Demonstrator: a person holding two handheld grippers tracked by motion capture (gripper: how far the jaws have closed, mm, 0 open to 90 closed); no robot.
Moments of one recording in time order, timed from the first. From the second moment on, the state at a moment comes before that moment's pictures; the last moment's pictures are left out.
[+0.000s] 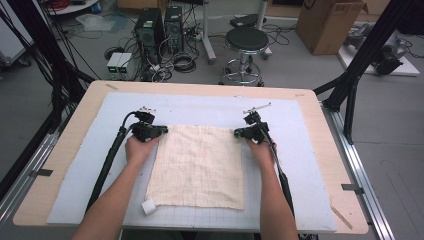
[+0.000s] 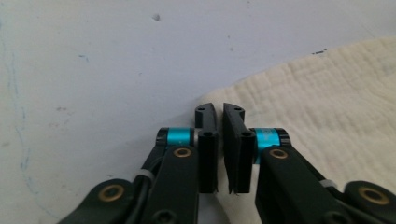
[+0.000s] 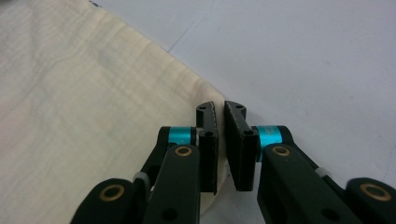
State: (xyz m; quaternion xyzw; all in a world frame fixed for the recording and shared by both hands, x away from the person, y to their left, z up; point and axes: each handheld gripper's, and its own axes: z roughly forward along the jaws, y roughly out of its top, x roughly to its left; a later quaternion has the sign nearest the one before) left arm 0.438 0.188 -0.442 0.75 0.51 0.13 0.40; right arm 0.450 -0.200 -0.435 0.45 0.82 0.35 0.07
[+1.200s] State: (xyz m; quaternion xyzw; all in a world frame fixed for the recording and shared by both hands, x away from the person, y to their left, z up) left arm 0.384 0.205 -0.400 0.77 0.42 0.15 0.46; right arm 0.399 -0.216 -0.382 0.37 0.82 0.43 0.07
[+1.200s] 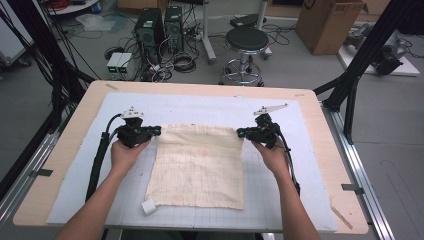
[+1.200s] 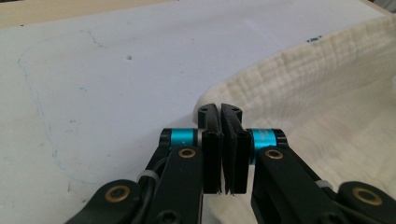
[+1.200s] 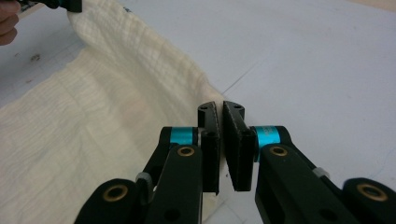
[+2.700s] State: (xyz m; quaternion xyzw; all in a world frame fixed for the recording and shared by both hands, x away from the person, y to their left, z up) left arm 0.270 0.220 -0.422 0.81 0.33 0.14 0.47; right arm 0.284 -0.222 -0.406 0.30 0.84 0.45 0.05
